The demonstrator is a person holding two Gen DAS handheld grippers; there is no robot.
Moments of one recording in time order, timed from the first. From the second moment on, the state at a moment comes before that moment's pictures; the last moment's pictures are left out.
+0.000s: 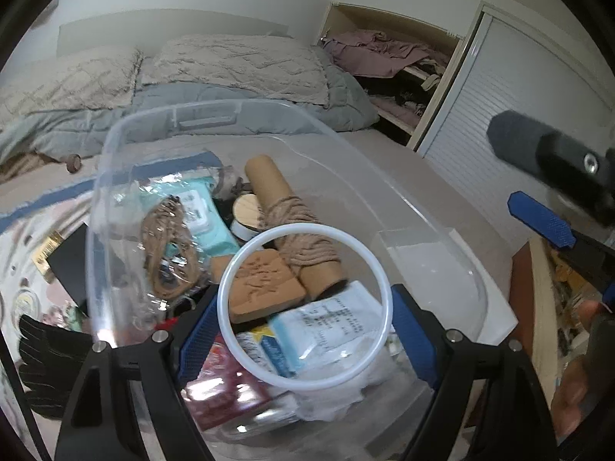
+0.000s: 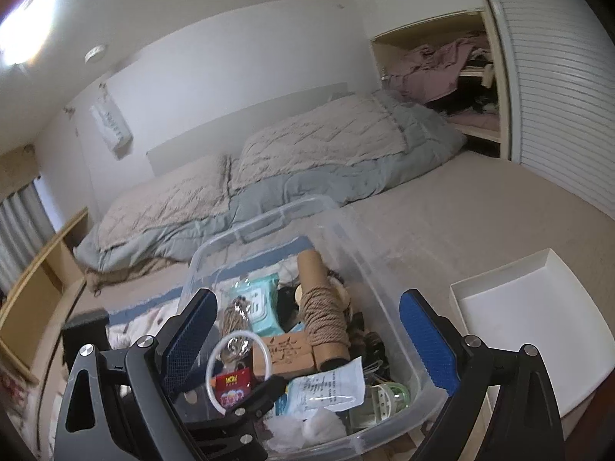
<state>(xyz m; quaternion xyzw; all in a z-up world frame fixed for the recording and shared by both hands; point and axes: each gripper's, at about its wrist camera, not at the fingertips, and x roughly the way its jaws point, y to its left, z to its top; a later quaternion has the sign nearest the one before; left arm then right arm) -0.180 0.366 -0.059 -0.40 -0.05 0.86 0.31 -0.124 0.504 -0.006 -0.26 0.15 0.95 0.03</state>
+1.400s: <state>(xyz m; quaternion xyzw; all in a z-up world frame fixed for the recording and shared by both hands) -0.139 0.236 0.009 -0.30 -0.02 0.92 0.26 -0.069 0.428 0.015 -0.23 0.09 0.97 0.04</state>
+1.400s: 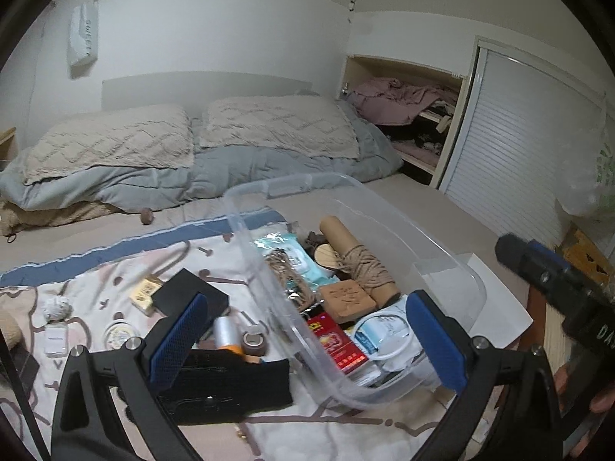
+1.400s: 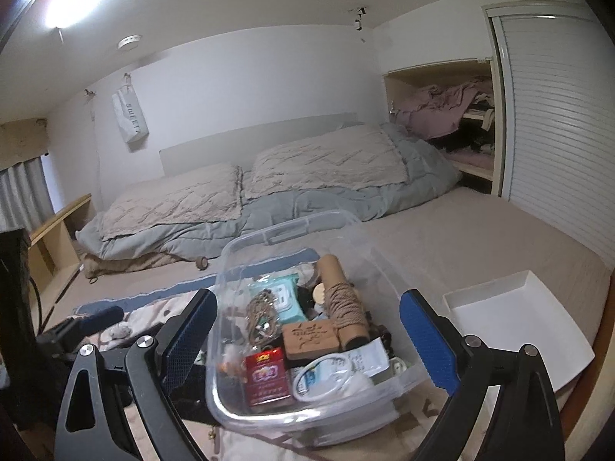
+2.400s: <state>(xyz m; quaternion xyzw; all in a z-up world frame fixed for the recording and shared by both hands) -0.098 0.158 0.005 -0.26 0.00 0.94 0.21 -0.025 0.381 -0.001 -0.23 0.03 0.97 0.05</state>
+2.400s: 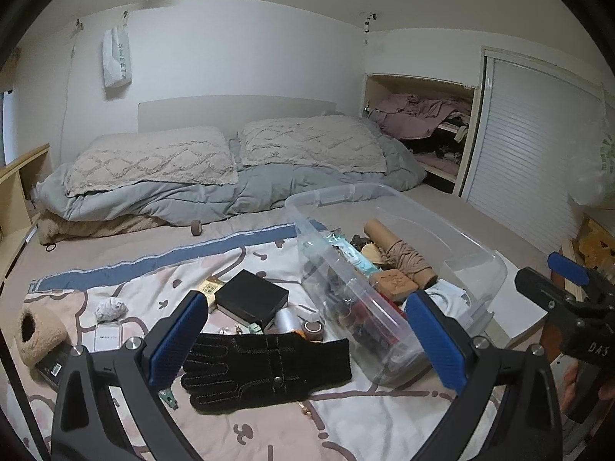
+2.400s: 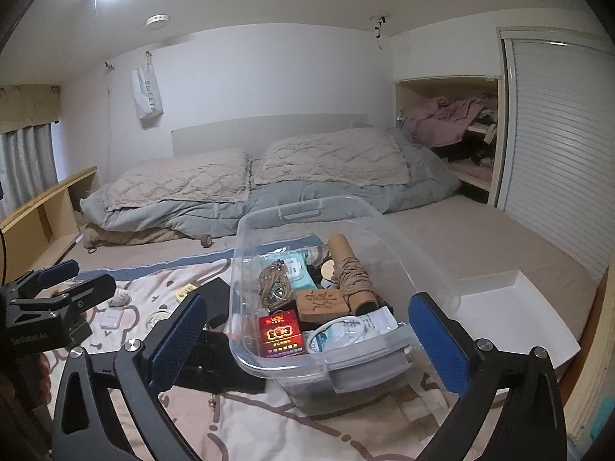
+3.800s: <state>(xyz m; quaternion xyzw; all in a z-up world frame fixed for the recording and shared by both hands) -0.090 0.161 0.000 -0.26 0.02 0.94 0.22 -0.023 0.380 -0.016 -0.25 0.02 0.97 0.05</state>
